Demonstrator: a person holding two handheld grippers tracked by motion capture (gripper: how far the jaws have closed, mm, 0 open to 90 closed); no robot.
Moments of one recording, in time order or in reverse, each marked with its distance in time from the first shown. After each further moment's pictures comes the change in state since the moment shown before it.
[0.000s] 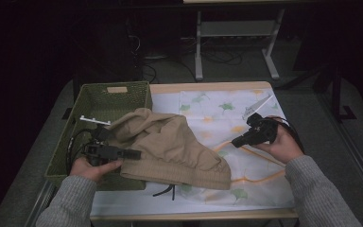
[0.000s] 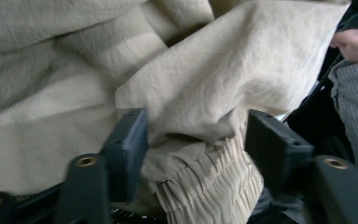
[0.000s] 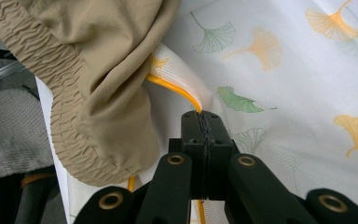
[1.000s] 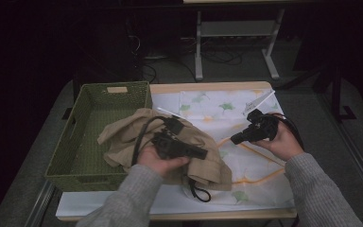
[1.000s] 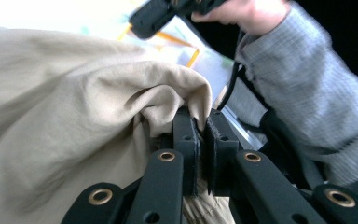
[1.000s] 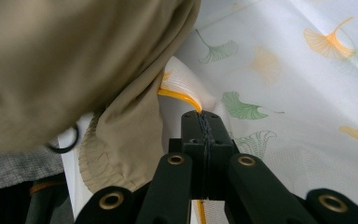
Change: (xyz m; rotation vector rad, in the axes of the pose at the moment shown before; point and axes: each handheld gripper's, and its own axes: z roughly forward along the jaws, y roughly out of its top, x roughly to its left) left arm -0.140 0.043 0.117 0.129 -0.219 0.299; right arm 0.002 0.008 -0.009 -0.036 0.013 -0.005
